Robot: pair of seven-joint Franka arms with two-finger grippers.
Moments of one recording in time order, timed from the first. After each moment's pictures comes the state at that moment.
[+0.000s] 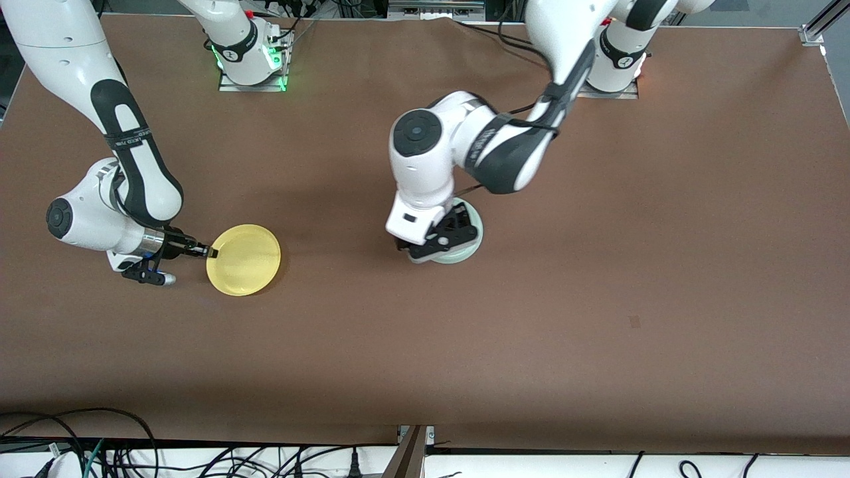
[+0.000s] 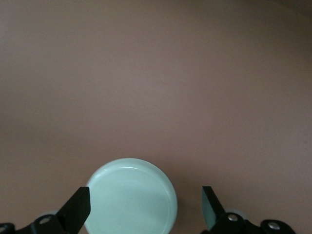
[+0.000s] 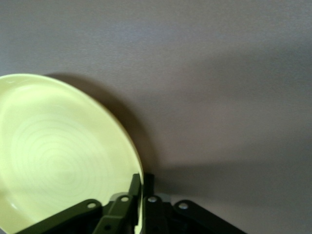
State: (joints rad) left arm -0.71 0.78 0.02 -1.00 0.10 1.82 -1.10; right arm -0.04 0.56 -0.07 -1.96 0.40 2.35 -0.19
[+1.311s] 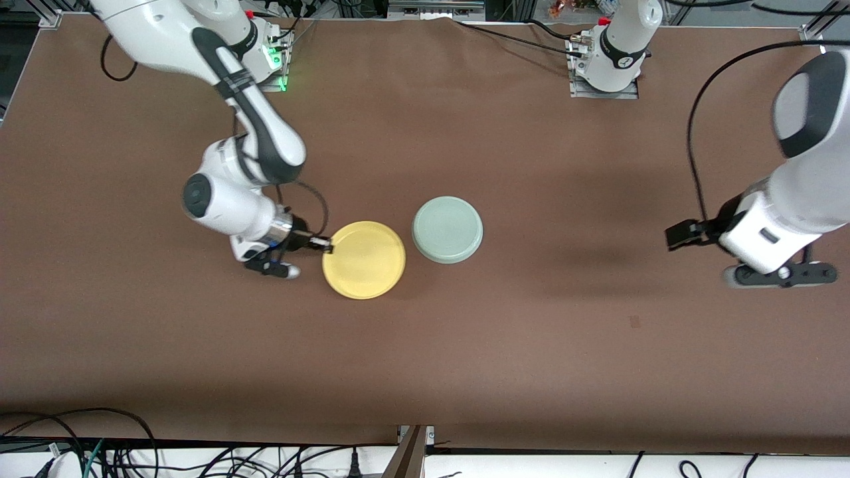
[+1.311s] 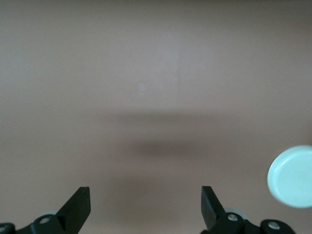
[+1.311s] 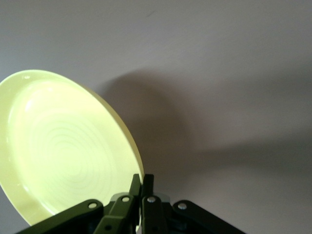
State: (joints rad) left arm 0.01 0.34 -0.12 -1.29 0.06 1.55 -0.15; right arm 0.22 0.50 0.25 -1.90 0.40 2.53 0.41
